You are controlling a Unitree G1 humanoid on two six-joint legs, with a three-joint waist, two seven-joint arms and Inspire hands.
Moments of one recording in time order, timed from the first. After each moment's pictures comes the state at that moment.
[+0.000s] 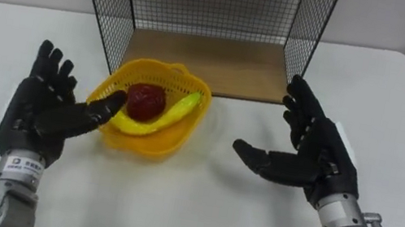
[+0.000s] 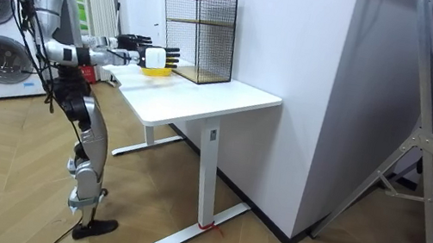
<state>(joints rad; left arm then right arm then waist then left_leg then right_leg) 0.21 0.26 -0.01 -0.04 -0.65 -0.16 -0.04 0.20 -0.24 0.06 -0.13 0.25 -0.04 0.13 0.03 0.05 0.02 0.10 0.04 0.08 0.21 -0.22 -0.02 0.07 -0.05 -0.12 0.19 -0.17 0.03</state>
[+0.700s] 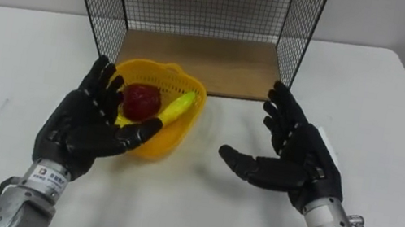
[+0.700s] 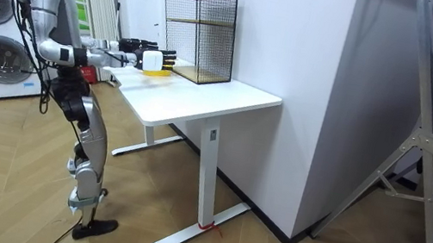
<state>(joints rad) 0.21 0.24 -0.06 0.00 -0.66 -0.11 -0.21 0.20 -0.23 0.11 -0.08 0.31 -0.05 0.17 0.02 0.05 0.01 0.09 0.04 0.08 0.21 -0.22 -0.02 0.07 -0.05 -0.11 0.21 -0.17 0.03</state>
